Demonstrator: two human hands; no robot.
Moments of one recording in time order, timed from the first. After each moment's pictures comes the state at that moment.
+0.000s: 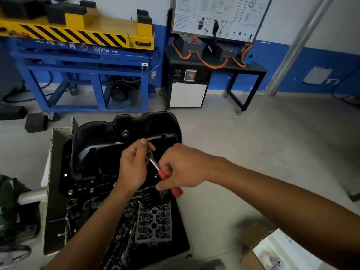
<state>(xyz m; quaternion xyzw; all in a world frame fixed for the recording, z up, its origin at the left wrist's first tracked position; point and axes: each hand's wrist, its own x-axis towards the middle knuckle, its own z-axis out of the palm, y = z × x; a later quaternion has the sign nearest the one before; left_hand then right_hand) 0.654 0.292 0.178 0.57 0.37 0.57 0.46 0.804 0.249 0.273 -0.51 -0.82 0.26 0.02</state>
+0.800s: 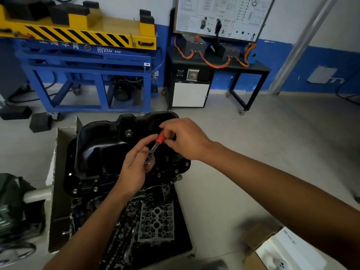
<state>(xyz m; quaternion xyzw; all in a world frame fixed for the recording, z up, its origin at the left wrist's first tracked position) 0.640 0.287 0.179 0.57 0.34 0.51 0.54 0.819 0.307 0.255 -0.53 -0.82 0.05 0.20</state>
